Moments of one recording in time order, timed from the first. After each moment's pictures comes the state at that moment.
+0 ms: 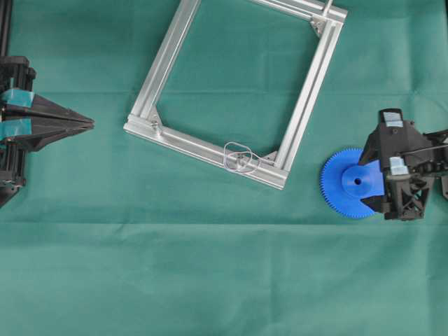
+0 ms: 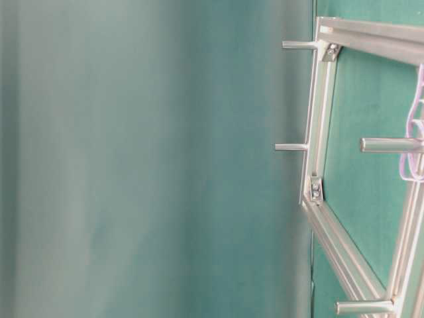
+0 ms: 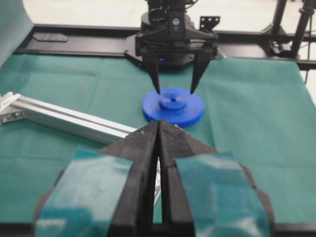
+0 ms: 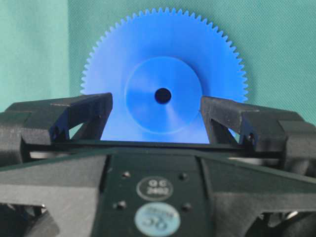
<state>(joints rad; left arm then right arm) 0.02 -0.98 1.17 -0.02 -0.15 0.00 0.07 -0.38 1.08 0.08 0.48 0.19</state>
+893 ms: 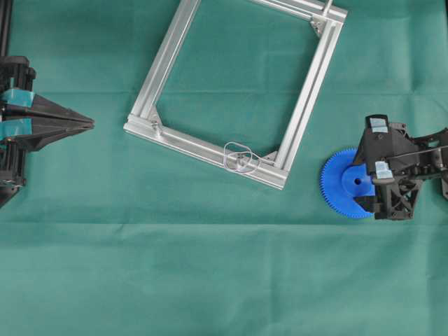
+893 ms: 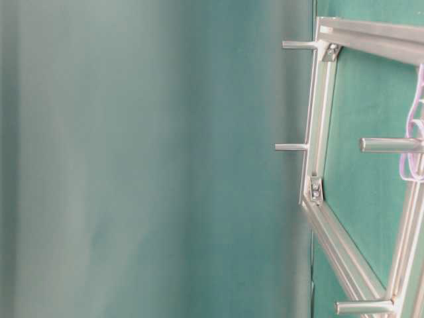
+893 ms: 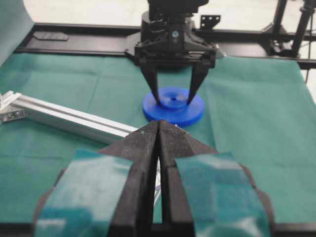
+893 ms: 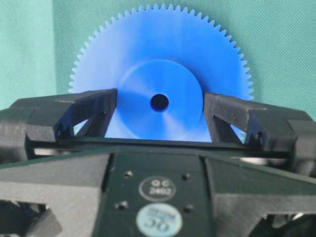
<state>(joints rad) 0.02 -0.98 1.17 -0.02 -0.15 0.00 0.07 -0.29 1.09 0.08 0.41 0.19</state>
